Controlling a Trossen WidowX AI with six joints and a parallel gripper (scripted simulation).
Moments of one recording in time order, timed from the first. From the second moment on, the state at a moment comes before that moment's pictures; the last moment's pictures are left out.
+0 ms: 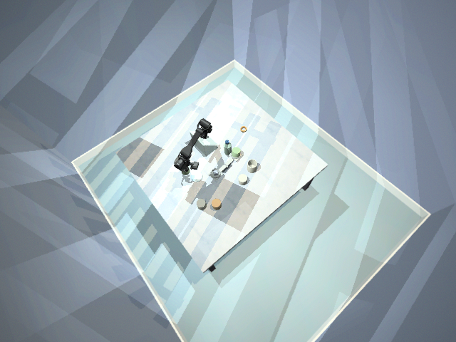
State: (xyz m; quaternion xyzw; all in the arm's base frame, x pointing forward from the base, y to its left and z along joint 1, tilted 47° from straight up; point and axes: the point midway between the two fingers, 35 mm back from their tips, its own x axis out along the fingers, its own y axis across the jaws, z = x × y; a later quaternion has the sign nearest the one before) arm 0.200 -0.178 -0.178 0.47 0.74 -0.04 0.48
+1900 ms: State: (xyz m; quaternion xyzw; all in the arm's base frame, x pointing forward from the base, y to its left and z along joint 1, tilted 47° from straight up) arm 0.346 -0.082 -0.063 -0.10 0.43 0.60 0.66
